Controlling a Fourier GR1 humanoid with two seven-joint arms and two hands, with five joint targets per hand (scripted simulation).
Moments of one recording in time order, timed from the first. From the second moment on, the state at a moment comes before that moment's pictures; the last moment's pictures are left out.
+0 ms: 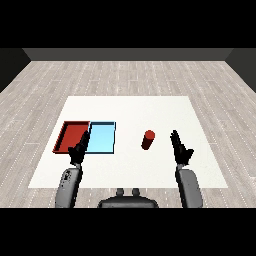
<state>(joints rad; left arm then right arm) -0.02 0.10 -0.01 -1.56 -0.01 0.00 0.03 0.00 -0.10 -0.03 -1.60 -0.01 -0.03 -0.03</state>
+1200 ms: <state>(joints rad) 0.03 0.04 0.05 -1.59 0.03 -0.02 -0.40 -0.09 -0.13 -0.13 -1.43 -0.14 0.19 -0.31</state>
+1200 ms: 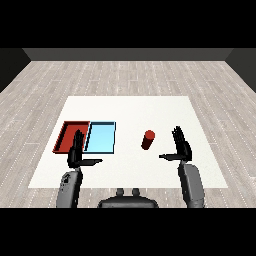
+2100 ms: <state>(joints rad) 0.01 0.04 0.06 -1.59 0.04 -0.02 -0.38 -0.24 -0.10 -0.14 -1.25 -0.16 0.17 -0.32</state>
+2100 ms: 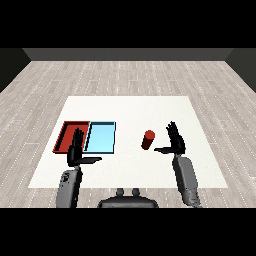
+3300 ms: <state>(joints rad) 0.02 0.04 0.07 -1.60 0.07 -0.04 -0.39 -0.41 -0.04 -0.15 -0.86 -0.20 0.15 -0.49</state>
